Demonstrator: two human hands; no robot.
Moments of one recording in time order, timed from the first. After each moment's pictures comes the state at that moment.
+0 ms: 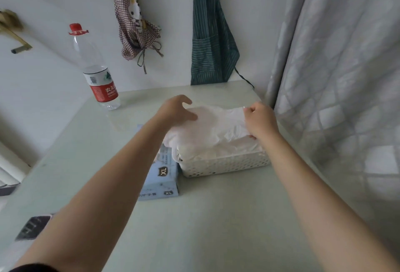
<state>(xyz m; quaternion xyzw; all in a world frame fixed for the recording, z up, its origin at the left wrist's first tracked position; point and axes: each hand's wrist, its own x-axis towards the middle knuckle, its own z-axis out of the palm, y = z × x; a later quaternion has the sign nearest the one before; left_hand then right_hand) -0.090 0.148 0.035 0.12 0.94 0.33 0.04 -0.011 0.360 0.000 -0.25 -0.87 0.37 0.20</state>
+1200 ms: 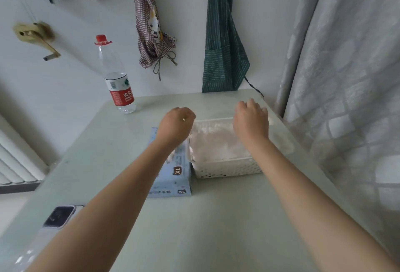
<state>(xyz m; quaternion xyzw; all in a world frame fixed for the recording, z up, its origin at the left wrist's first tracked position) -0.058 0.120 0.020 0.16 0.92 0.33 -0.10 -0.012 0.316 0.010 -0.10 -0.95 0.02 0.31</state>
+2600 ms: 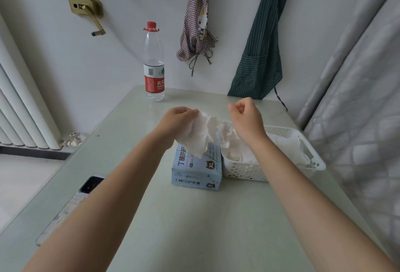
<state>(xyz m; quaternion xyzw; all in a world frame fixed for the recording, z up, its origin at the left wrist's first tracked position) -0.039 0.010 0.025 0.00 0.75 0.65 0.05 -0.015 0.198 0.041 -0.04 -0.88 0.43 0.21</state>
